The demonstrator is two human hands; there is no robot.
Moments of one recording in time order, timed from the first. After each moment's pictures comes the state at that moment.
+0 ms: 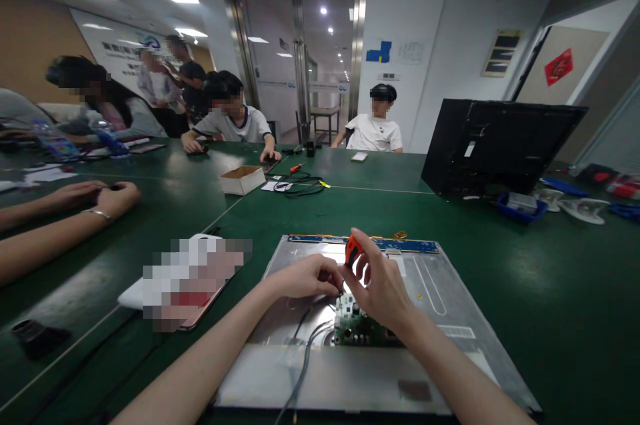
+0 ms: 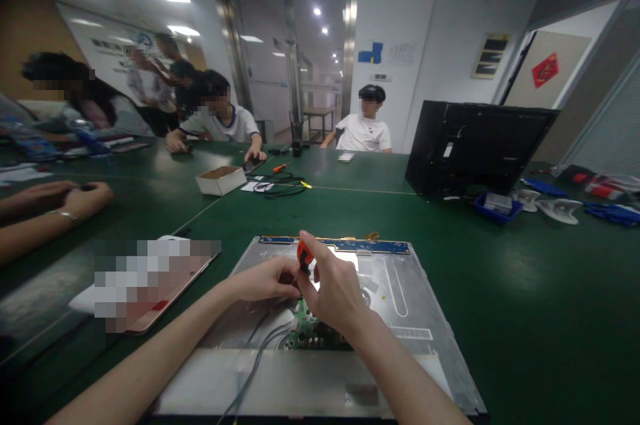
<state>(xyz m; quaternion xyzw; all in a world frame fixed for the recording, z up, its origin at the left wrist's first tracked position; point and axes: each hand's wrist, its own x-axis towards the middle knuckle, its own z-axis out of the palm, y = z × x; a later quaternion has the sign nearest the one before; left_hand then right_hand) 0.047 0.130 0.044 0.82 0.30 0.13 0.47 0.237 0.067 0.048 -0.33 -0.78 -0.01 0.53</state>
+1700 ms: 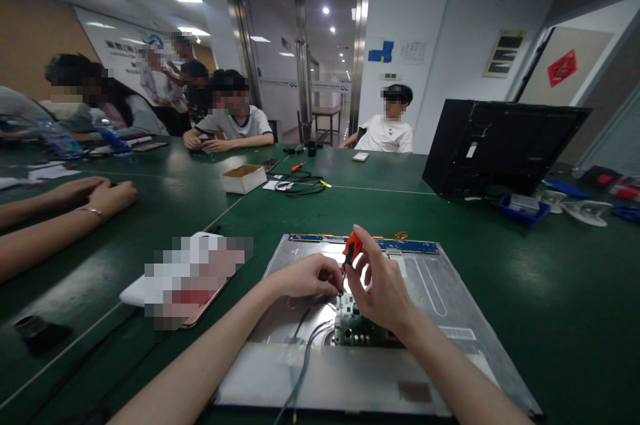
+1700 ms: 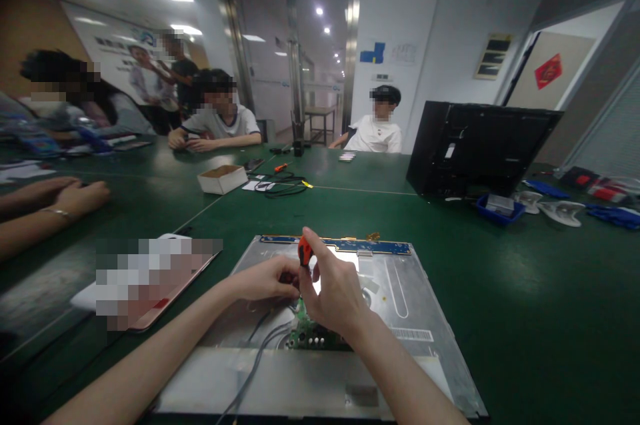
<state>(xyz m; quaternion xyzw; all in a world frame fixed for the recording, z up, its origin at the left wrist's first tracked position) 0.048 0.128 0.047 0.82 0.30 0.14 0.47 0.237 0.062 0.052 -0.34 -0.79 0.03 0.52</state>
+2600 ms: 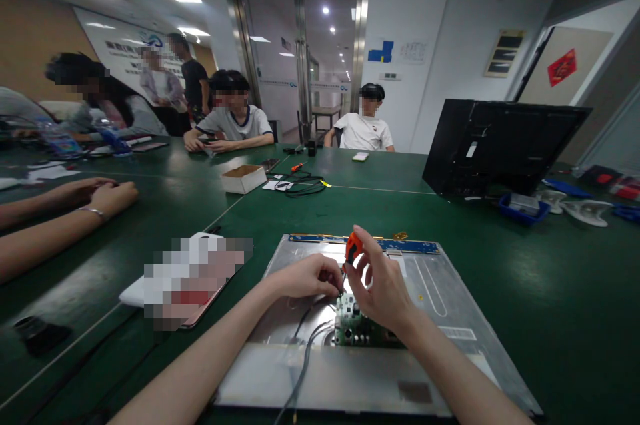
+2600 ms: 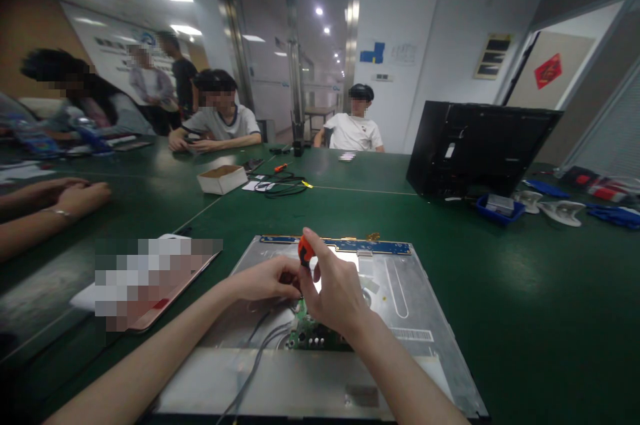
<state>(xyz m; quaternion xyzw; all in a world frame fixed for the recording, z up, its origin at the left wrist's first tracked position) 0.049 0.128 0.048 0.80 0.31 0.13 0.50 0.238 0.064 0.049 -0.34 -0.78 0.01 0.52</state>
